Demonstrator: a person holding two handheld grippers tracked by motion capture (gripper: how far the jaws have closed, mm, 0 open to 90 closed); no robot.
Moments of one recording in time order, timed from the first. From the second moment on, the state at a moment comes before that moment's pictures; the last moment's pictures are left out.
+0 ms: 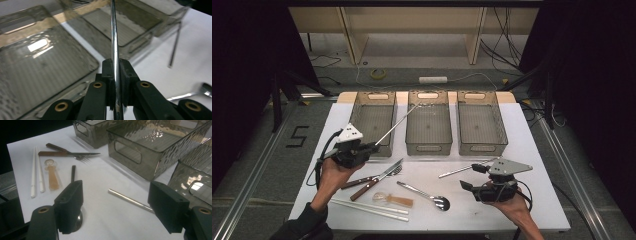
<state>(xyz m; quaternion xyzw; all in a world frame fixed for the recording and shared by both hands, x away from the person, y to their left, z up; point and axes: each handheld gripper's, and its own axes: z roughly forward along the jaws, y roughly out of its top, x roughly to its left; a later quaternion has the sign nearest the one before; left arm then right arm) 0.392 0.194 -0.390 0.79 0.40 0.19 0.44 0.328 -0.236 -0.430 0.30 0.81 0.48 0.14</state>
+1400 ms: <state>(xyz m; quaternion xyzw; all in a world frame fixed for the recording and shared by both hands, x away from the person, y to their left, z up) 0.474 0.243 -0.427 0.71 0.57 0.20 0.36 0.321 -0.233 -0.432 0.28 0.82 0.48 0.12</state>
